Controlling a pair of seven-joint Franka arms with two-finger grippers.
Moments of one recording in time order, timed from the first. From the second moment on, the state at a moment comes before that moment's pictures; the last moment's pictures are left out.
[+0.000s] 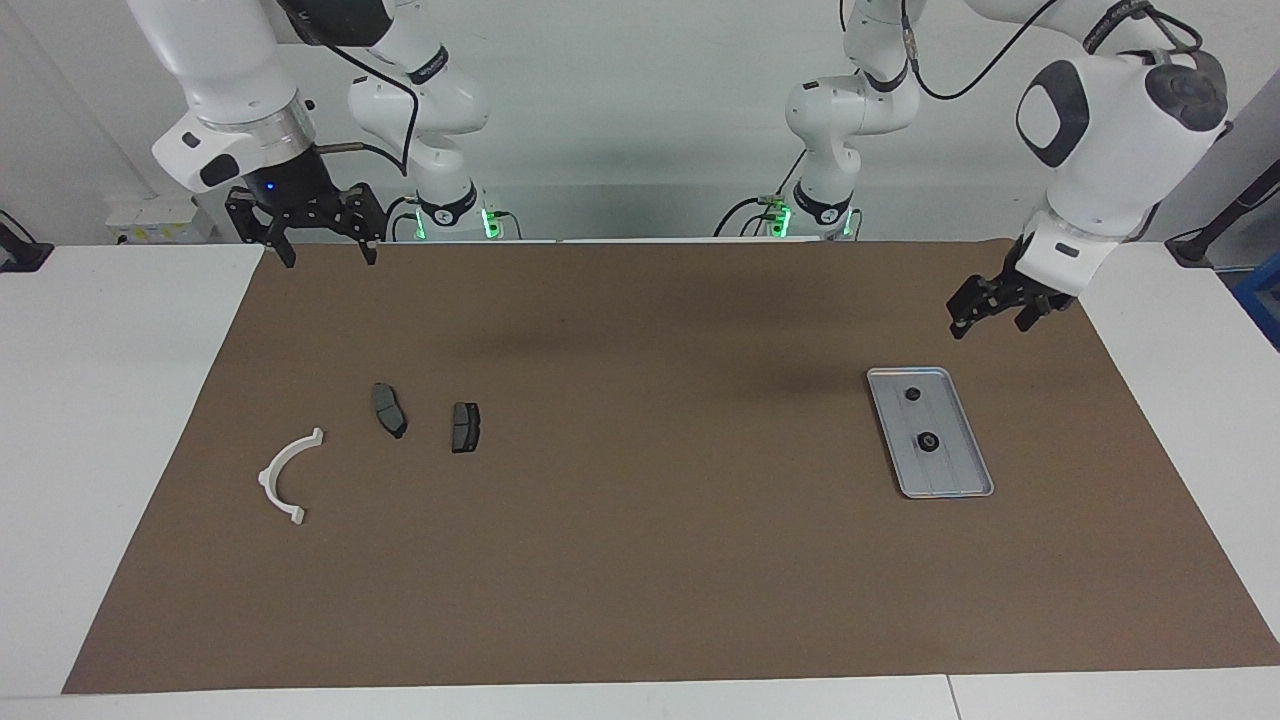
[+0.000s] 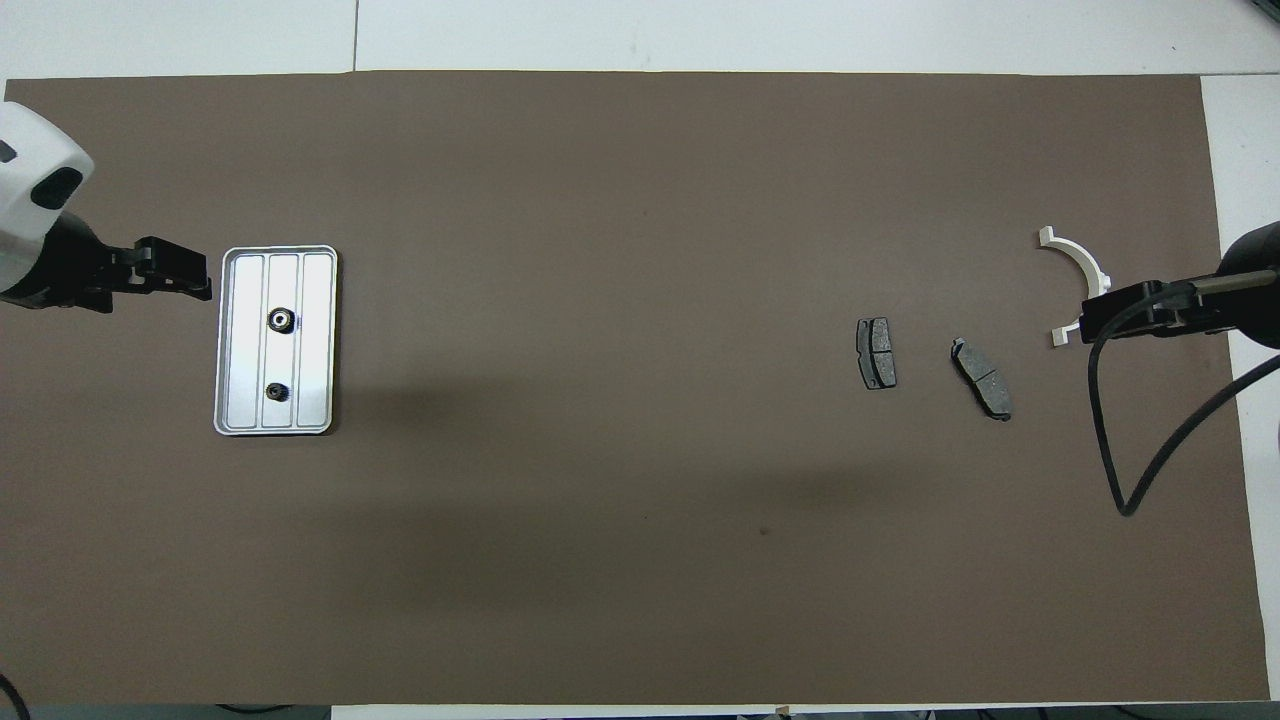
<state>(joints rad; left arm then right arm) 0.04 0.11 -0.06 -1.71 -0.01 1.81 -0.07 0.00 -0.06 0.05 -1.62 -0.02 1.54 0.00</state>
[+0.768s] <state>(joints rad) 0.05 0.29 -0.06 -1.89 -0.01 2.13 -0.07 -0.01 -0.06 0.04 -1.62 0.01 1.56 0.00</state>
